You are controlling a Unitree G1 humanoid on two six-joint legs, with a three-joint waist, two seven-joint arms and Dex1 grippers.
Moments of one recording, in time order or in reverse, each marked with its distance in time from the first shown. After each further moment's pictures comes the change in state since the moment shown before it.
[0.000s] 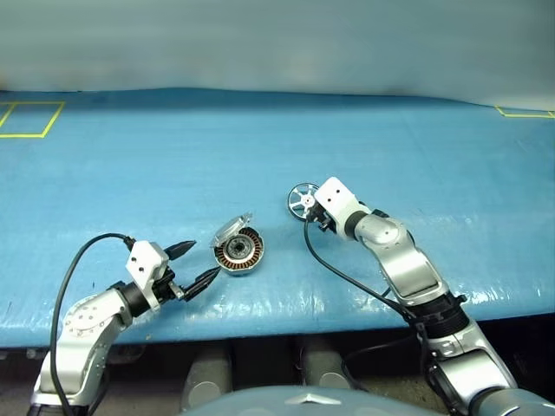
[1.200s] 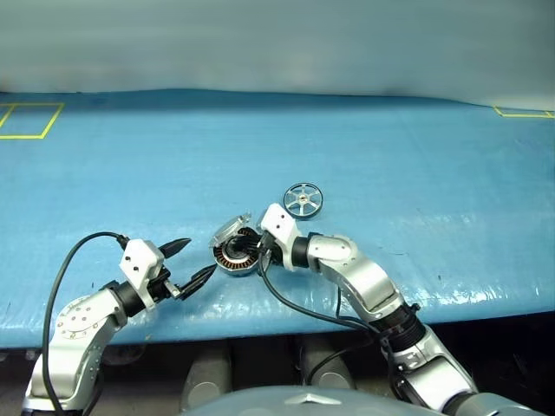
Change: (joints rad) left arm 0.016 0.011 0.031 -0.051 -0.003 0.022 0.017; right arm 0.025 0.180 0.145 -0.020 0.262 -0.105 0.254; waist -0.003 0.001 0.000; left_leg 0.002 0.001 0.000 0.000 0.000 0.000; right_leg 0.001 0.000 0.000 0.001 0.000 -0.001
